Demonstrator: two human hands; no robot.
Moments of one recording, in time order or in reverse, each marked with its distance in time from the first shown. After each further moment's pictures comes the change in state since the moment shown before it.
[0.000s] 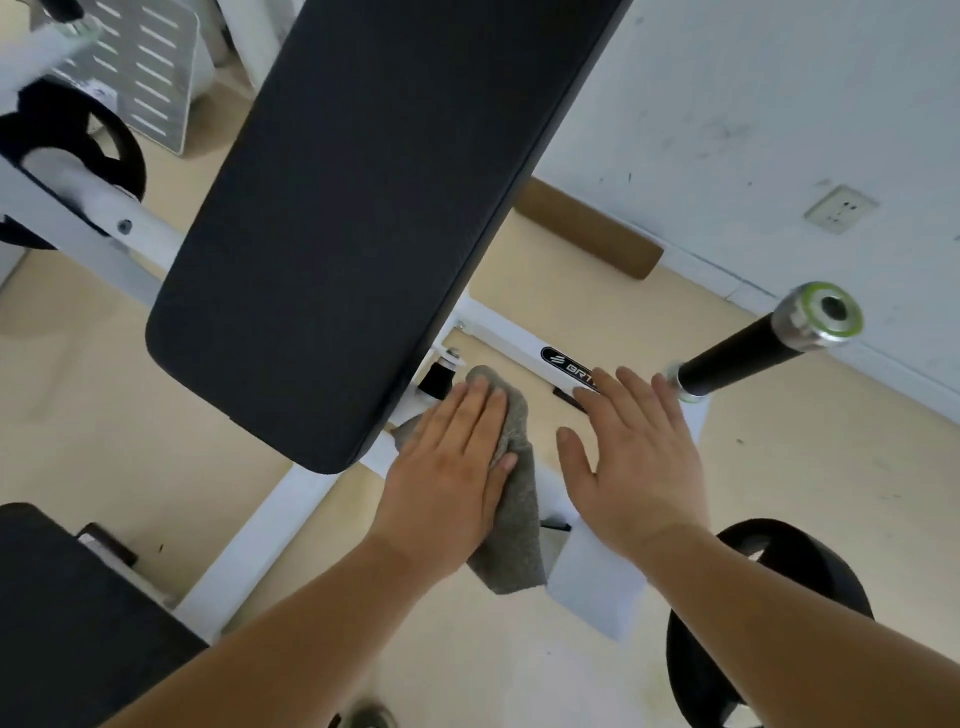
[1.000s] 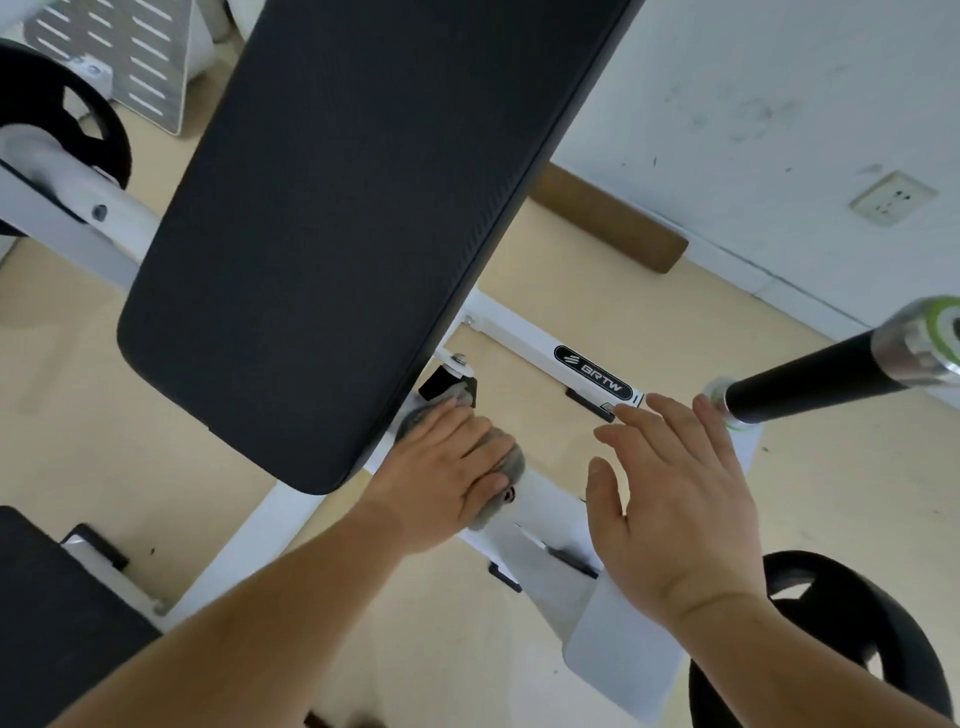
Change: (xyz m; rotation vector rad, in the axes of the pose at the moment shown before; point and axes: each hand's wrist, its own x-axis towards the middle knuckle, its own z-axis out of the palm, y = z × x) left_hand 0.041 -0.065 0.063 0.164 -0.132 0.211; right_hand 0.006 0.003 0.015 0.088 0.165 -0.050
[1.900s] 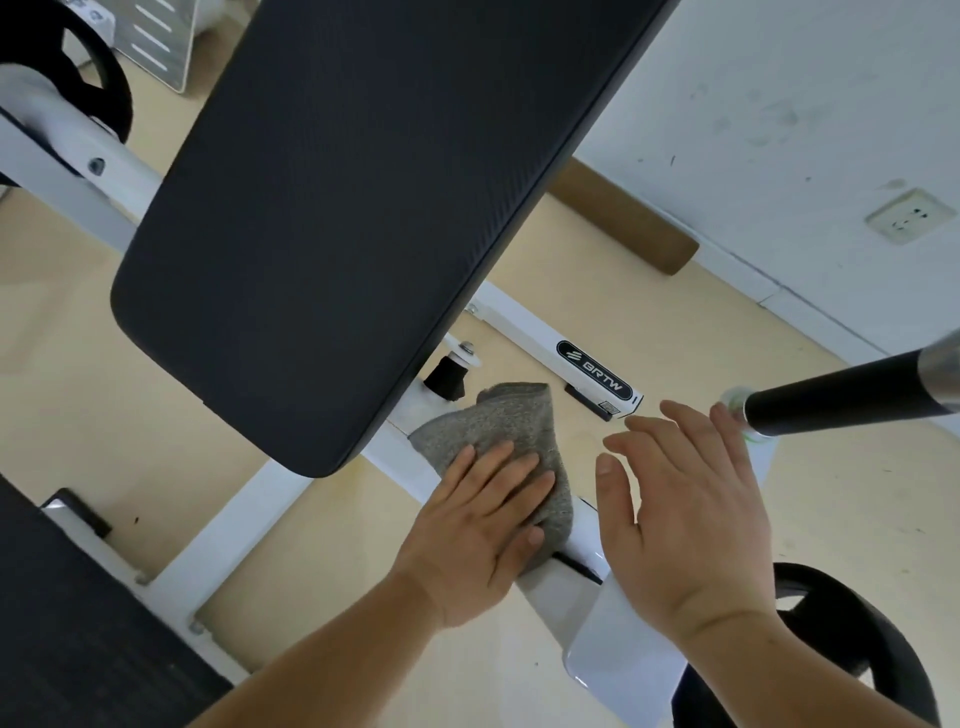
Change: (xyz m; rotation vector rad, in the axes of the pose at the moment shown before) left_hand -0.033 0.063 0.023 -0.294 0.091 -0.047; right_hand -0.001 0.003 0.003 -0.010 0.020 -0.012
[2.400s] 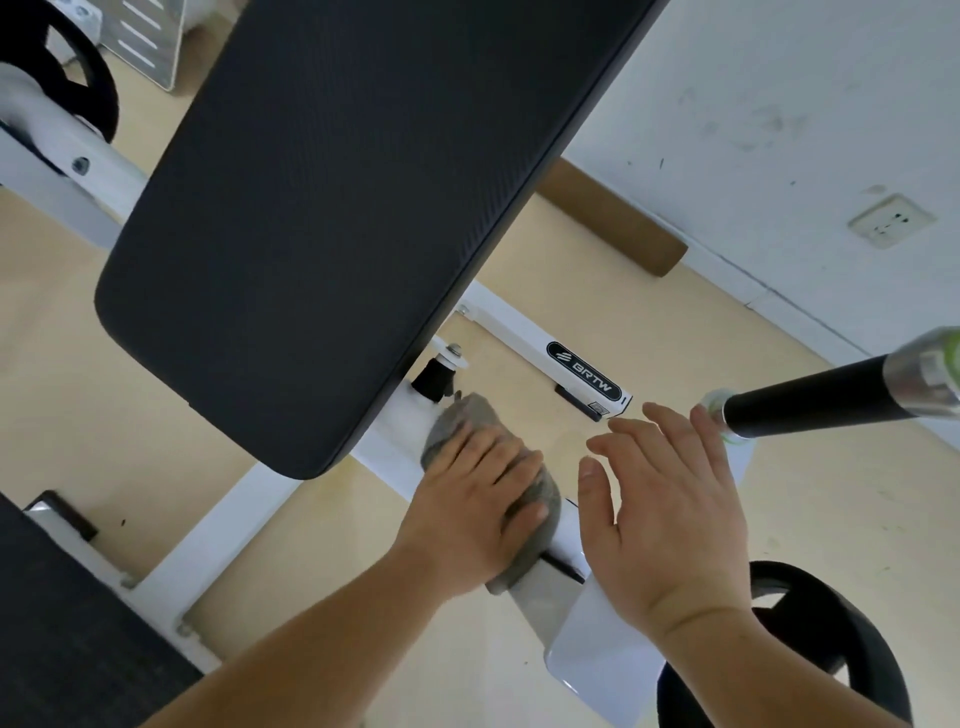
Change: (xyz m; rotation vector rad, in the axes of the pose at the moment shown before) left_hand 0.035 0.007 -0.011 0.126 -0.096 -0.097; right_hand 0.001 -0.001 -0.003 -0.009 -0.034 0.012
